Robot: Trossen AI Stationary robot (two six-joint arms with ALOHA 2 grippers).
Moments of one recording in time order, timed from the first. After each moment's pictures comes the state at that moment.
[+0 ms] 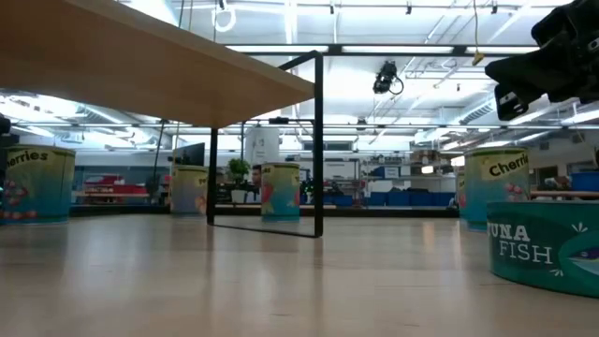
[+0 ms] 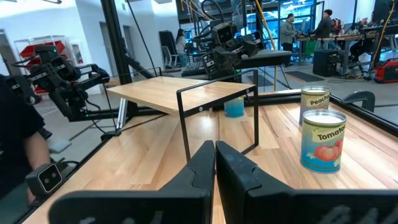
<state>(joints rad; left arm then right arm) 0.05 0.03 0.03 0.12 -0.28 0.30 0.14 0.01 0.01 0.04 0.06 0.10</state>
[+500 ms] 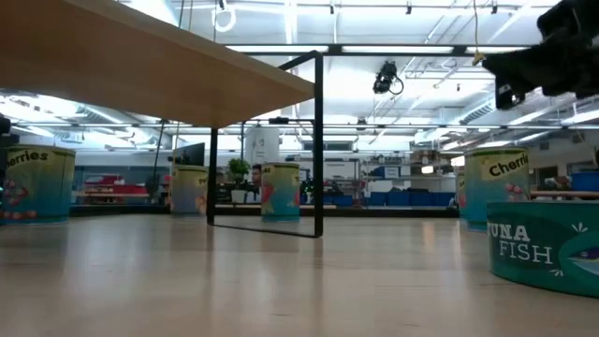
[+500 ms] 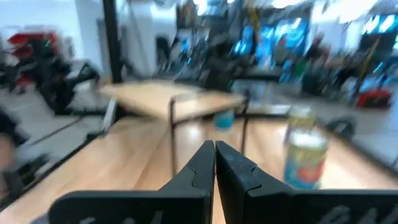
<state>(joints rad) 0.05 0.03 0.03 0.12 -0.28 0.30 0.14 0.01 0.01 0.10 0.10 -0.04</state>
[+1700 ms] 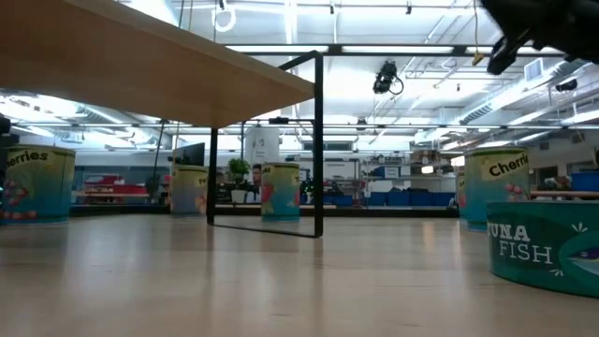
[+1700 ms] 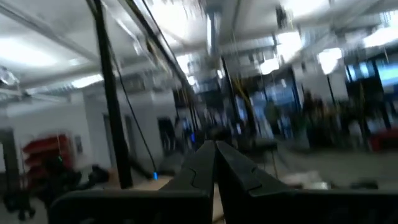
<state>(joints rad) 0.05 0.03 0.03 0.12 -0.28 0.30 0.17 0.32 0.06 0.65 0.17 0.12</state>
